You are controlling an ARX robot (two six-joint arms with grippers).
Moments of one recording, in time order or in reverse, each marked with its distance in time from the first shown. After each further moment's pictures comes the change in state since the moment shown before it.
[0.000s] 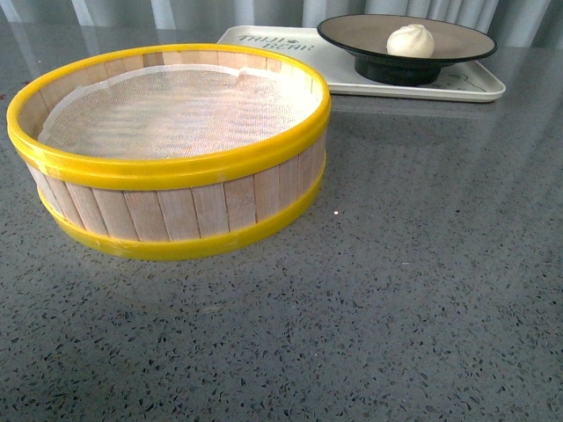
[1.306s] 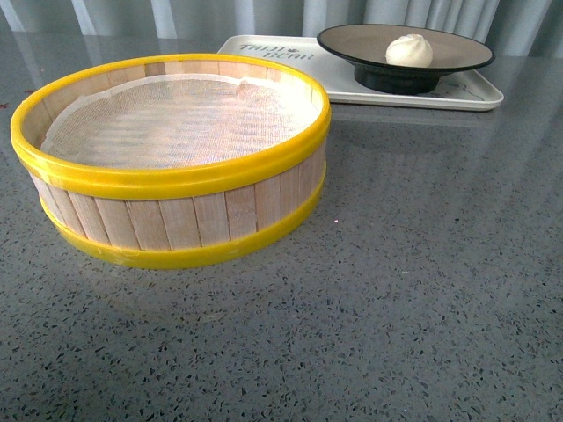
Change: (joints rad) left arm 0.000 0.000 0.000 0.000 0.000 0.000; right arm 0.001 -0.371 -0.004 -0.369 0.000 -0.002
